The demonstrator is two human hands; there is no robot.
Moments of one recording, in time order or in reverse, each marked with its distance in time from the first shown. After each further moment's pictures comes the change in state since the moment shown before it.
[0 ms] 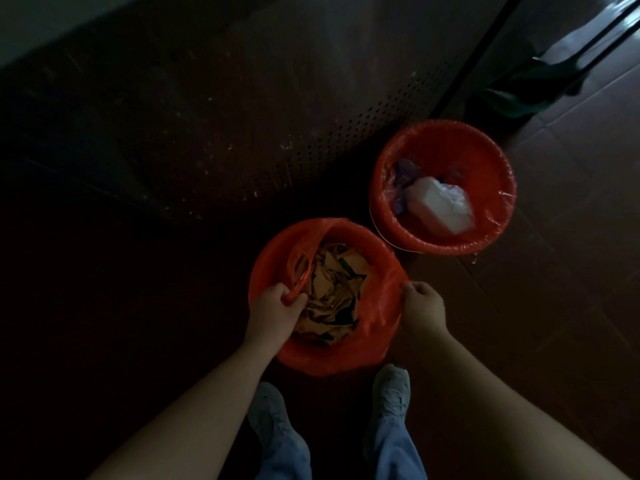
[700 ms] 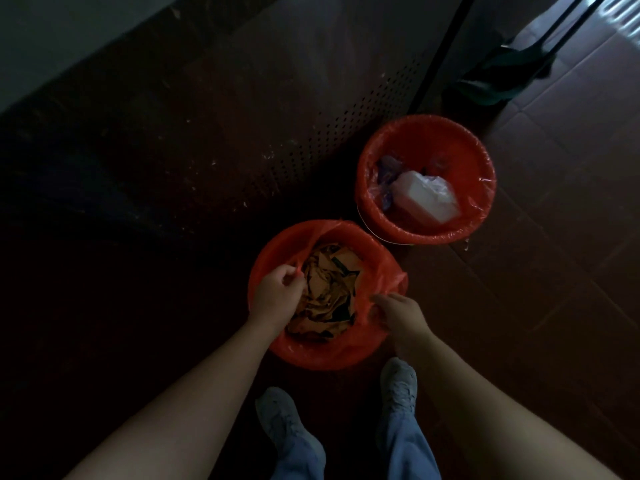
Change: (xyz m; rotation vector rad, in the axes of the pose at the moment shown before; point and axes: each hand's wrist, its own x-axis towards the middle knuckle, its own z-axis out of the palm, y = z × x) left_hand 0.007 0.045 -0.013 -0.133 -0.079 -0.014; right_hand -0.037 0.012 0.007 0.126 -0.190 0.110
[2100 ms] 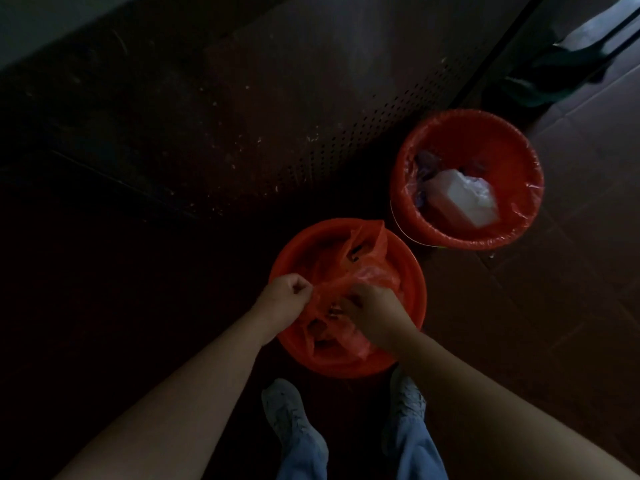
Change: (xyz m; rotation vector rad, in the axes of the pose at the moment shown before) left_hand 0.022 -0.052 -0.037 -0.053 -0.235 -0.116; right_hand 0.006 -0.008 0.079 -0.984 -0.283 -0.600
